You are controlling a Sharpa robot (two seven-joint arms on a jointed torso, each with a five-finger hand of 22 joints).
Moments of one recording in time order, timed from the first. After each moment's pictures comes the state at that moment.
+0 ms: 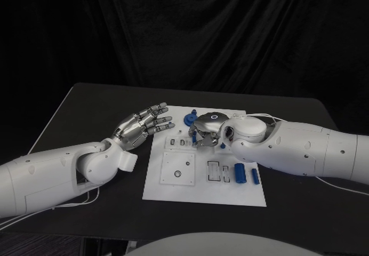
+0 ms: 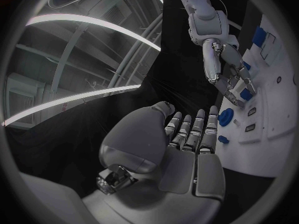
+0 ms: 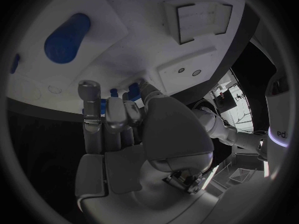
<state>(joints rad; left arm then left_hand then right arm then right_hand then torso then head) 1.14 -0.93 -0.21 1.53 0.14 0.13 0.59 1.43 0.20 0.18 0.17 0.71 0.35 0.11 0.12 0.05 0.08 0.16 0.47 0.05 0.23 0.23 0.43 0.07 0.14 0.33 0.28 0.27 0.14 1.27 -0.52 -0.25 1.37 -1.65 -0.19 -0.17 1.33 -0.02 0.15 0.16 0.10 0.75 0.11 0.15 0.36 1.23 0.02 1.30 1.19 1.40 -0.04 1.17 1.23 0.13 1.32 0.07 0.72 1.31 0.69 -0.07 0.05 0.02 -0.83</state>
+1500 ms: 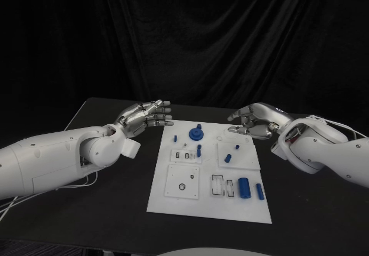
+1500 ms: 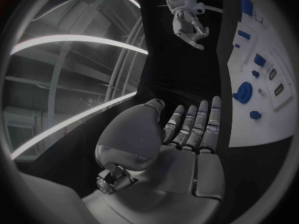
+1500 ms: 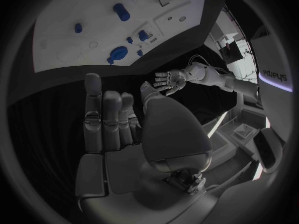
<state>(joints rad) 1.28 -0.91 -0.21 1.44 0.05 0.02 0.43 1.31 0.15 0.11 0.29 0.49 0.50 0.16 0.18 0.06 0.27 0.29 0.68 0.07 0.40 0.26 0.65 0.08 0.09 0.50 0.28 0.41 0.20 1.37 -0.90 -0.25 1.57 -1.18 -0.47 0.06 1.36 0.02 0.13 0.27 0.09 0.81 0.14 0.12 0.23 0.93 0.06 1.05 0.91 1.22 0.00 0.93 1.05 0.16 1.19 0.10 0.39 1.31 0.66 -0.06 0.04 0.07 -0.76</state>
